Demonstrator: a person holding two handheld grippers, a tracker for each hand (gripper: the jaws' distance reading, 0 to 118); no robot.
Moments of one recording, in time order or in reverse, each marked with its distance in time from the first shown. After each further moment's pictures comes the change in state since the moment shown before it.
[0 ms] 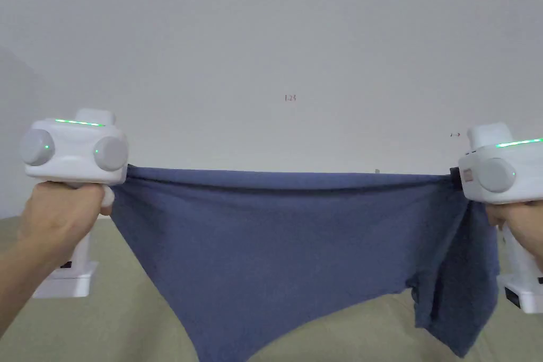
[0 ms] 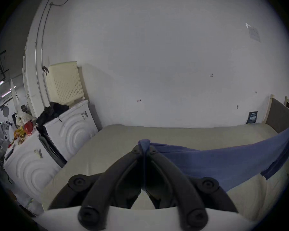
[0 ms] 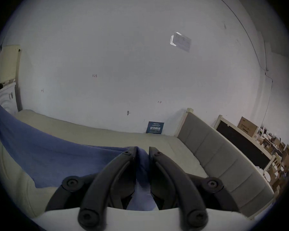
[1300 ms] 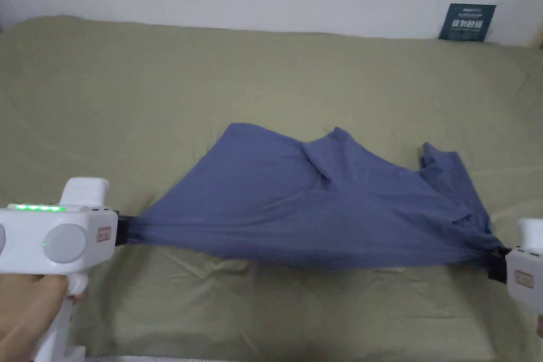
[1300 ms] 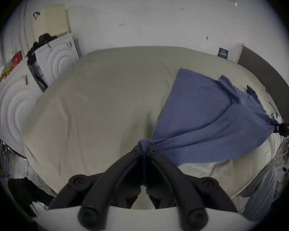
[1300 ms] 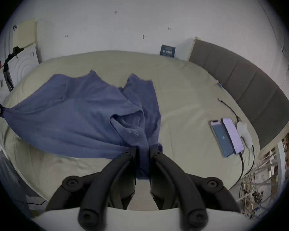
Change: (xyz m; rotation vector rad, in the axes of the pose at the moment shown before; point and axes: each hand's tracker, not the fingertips) left arm -0.103 -0.384 0.217 -0.470 -0.264 -0.048; right arm 0.049 -0.400 0.236 -0.450 0.159 -0.024
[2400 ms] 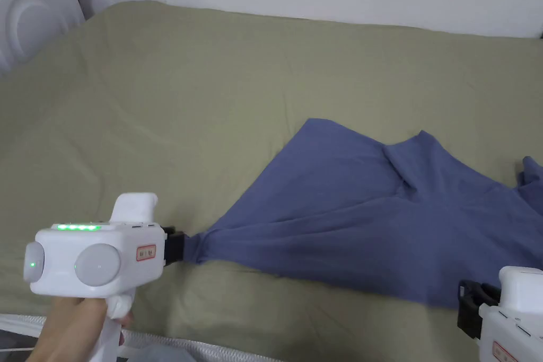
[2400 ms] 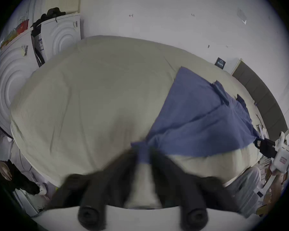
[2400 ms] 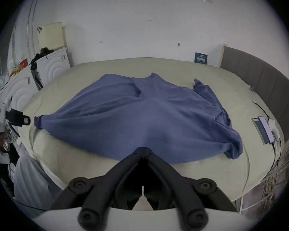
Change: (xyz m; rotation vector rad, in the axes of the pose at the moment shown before) left arm -0.048 -0.031 0.015 -0.003 -0.125 0.136; right arm -0.166 -0.026 0.064 0.134 0.278 0.035
